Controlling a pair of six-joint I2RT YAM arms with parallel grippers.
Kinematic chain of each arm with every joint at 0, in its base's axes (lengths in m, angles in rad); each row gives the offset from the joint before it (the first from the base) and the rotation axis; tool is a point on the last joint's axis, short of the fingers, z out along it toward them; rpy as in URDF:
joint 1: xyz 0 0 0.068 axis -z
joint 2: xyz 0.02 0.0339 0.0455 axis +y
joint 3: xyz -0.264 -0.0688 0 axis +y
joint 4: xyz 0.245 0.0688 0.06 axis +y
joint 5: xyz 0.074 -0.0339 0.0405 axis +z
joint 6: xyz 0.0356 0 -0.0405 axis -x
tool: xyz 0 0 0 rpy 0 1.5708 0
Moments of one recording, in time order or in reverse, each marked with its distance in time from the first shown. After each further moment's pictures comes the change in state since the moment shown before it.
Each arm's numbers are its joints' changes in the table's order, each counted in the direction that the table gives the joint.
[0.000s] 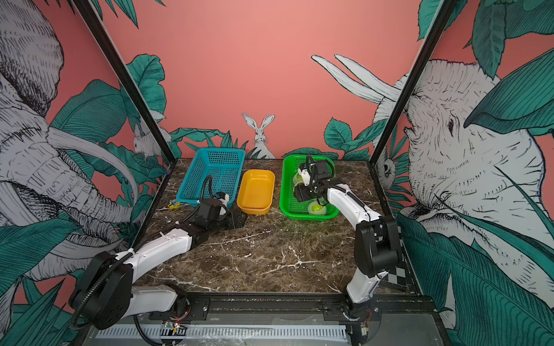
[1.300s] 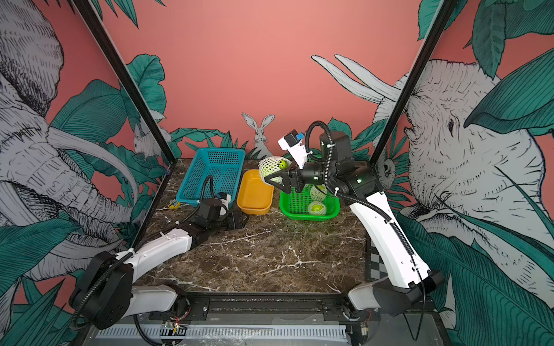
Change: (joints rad) left arm 0.000 0.002 0.000 -0.003 -0.057 -0.007; right arm -0.192 -0.329 -0.471 0.260 0.560 -0.027
